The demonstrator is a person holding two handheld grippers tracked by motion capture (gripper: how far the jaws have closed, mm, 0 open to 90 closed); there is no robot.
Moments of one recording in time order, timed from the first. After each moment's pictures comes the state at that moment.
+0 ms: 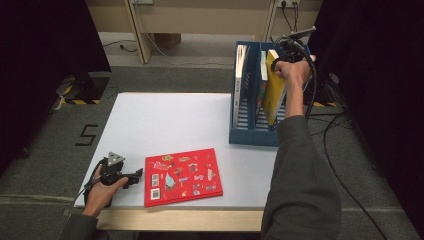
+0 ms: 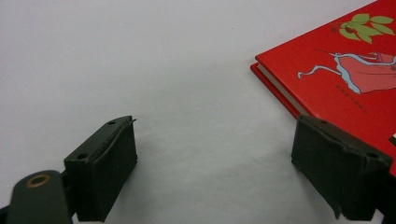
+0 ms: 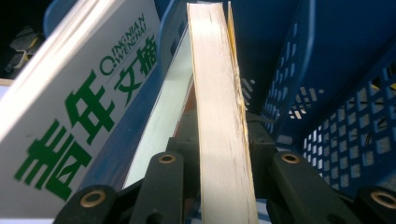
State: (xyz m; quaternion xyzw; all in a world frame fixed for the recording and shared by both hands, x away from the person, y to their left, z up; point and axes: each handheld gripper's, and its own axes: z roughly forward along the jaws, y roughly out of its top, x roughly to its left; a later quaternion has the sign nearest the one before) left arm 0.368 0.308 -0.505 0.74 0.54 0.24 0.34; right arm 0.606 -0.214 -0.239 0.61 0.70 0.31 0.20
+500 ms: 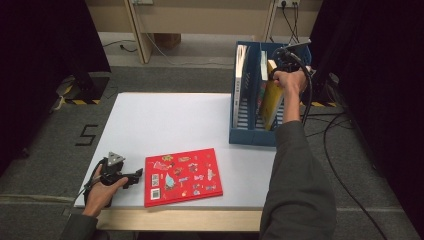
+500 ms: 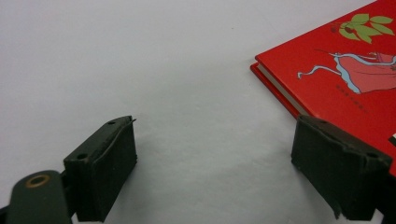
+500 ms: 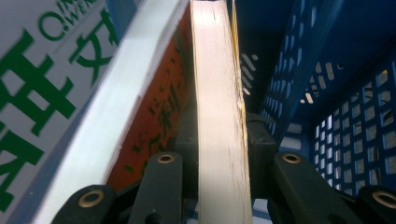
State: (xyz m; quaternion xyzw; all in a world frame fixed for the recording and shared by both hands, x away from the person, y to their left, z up) left arm 0.368 0.308 -0.505 0.74 0.54 0.24 0.34; right arm 0.617 -0.222 -0.279 0.62 0.70 0.30 0.18
